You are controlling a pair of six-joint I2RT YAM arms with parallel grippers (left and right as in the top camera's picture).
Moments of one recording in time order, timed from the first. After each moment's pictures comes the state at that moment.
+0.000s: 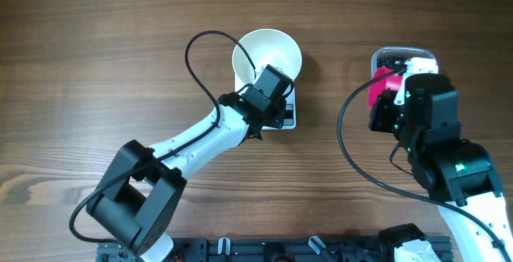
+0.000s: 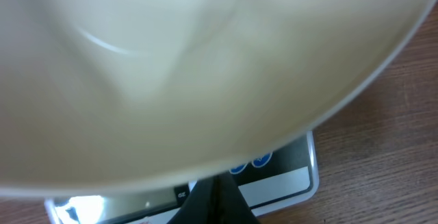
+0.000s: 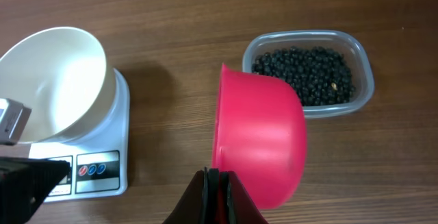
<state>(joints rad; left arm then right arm) -0.69 1.78 1.10 -0.40 -0.08 -0.45 0.21 0.97 1.01 -0.81 0.16 0.28</state>
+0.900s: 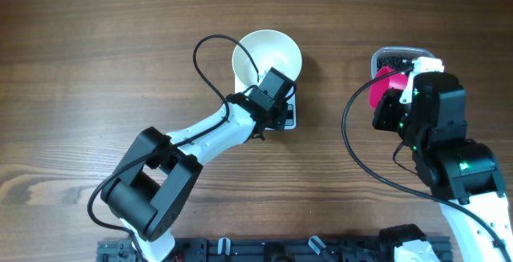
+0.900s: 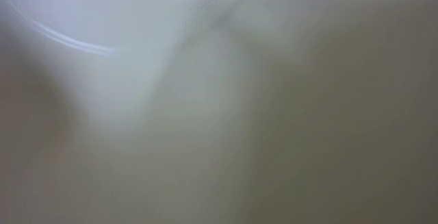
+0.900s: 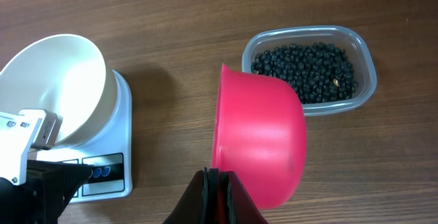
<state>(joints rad) -0.69 1.87 1.10 -0.37 -0.08 -0.45 0.17 0.97 1.01 -0.80 0.12 0.28</state>
